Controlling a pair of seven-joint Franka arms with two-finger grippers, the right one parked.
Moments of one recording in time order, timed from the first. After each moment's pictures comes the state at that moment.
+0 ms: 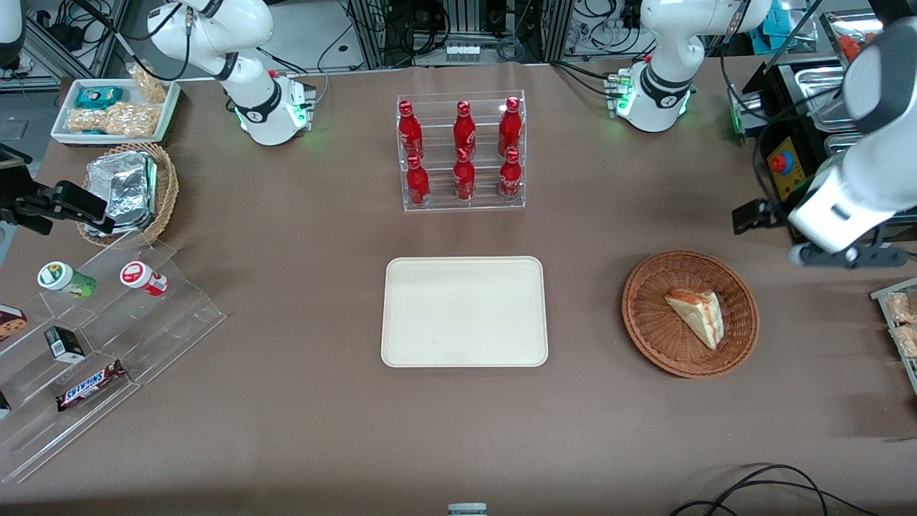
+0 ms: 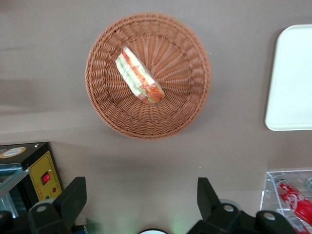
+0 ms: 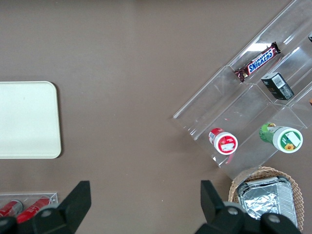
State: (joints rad) arm -0.03 0.13 -0.04 -1.65 0.02 1.59 -0.04
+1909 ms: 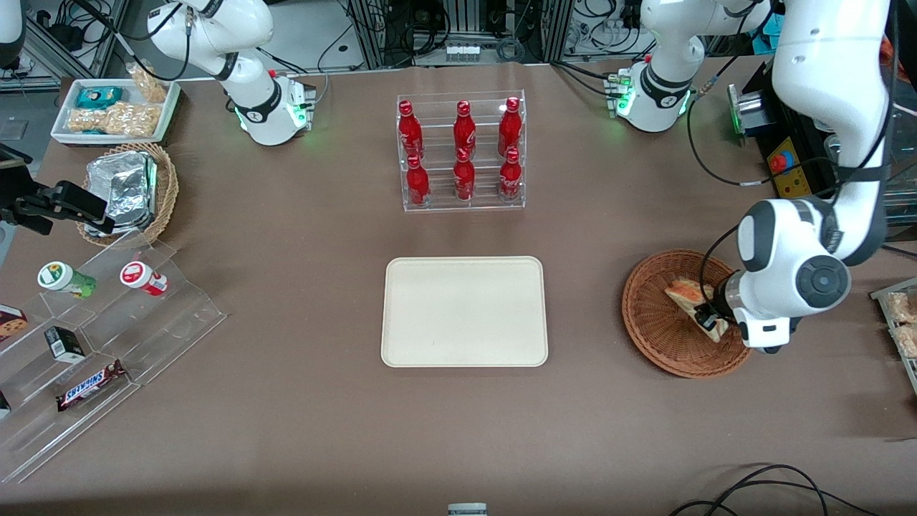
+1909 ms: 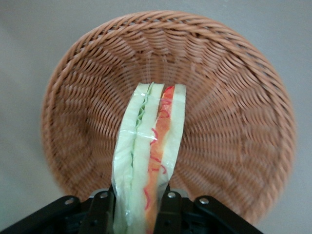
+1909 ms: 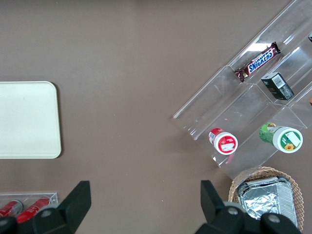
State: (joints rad) arm -0.06 0.42 0.00 -1.77 0.03 1.98 -0.92
